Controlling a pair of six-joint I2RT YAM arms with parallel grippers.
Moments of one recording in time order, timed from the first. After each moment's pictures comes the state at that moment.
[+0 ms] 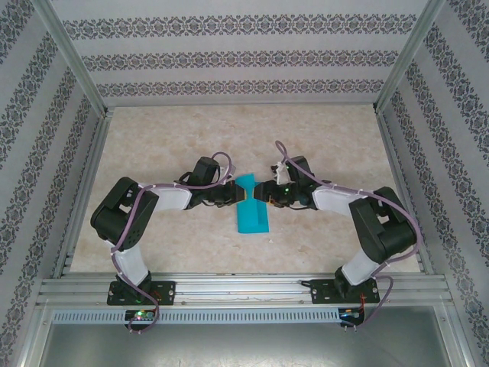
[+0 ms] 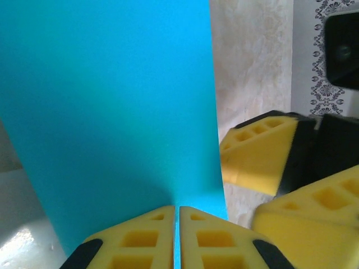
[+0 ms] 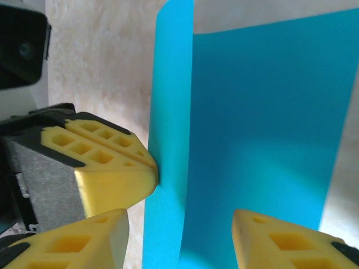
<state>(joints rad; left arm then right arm) -0.50 1.80 0.86 0.19 0.68 -0.78 0.42 1.63 0.75 0.03 -0.68 0.68</state>
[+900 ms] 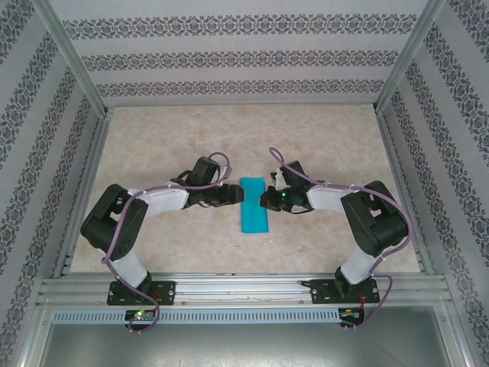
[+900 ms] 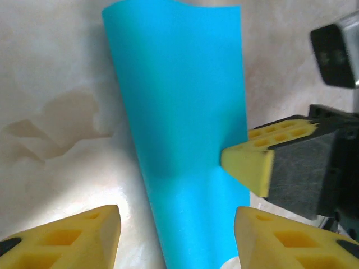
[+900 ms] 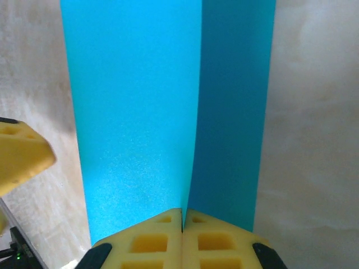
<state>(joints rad) -0.52 1.71 0.88 -0.06 0.49 -0.65 0.45 1.69 0.76 -0.07 -0.54 0.67</state>
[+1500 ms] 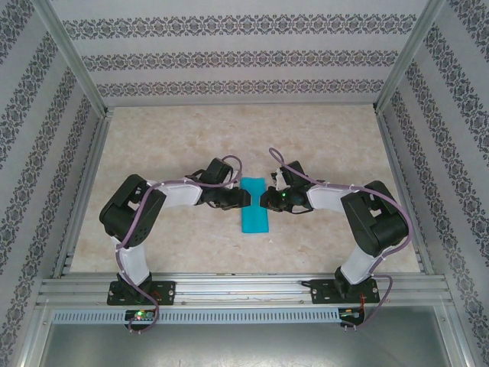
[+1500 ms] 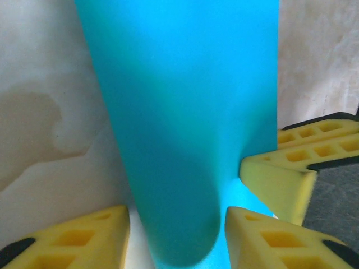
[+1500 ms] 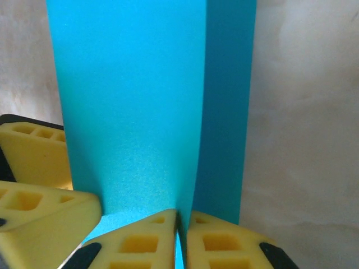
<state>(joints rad) -0.57 1.86 1.00 -0.12 0.49 -0.65 0.44 1.69 0.77 -0.10 -0.51 0.65</state>
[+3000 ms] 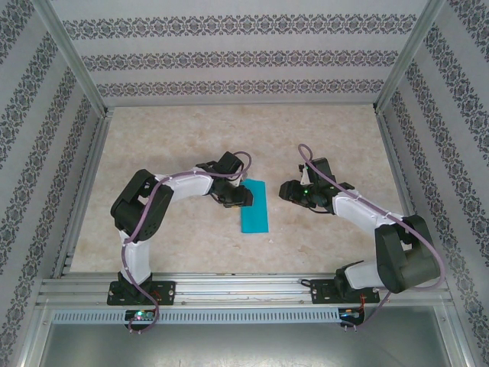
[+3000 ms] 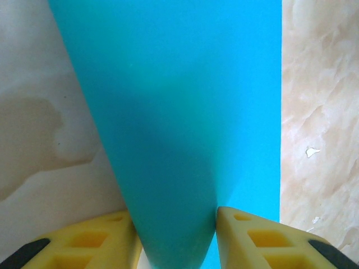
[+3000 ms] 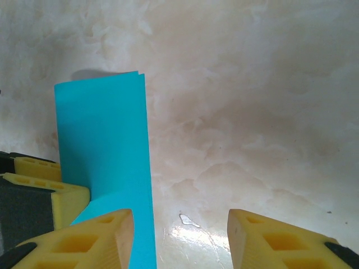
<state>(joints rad) -0.60 1.96 1.22 -0.45 0.40 -0.57 0.30 1.38 0.70 -0.27 -0.33 0.59</state>
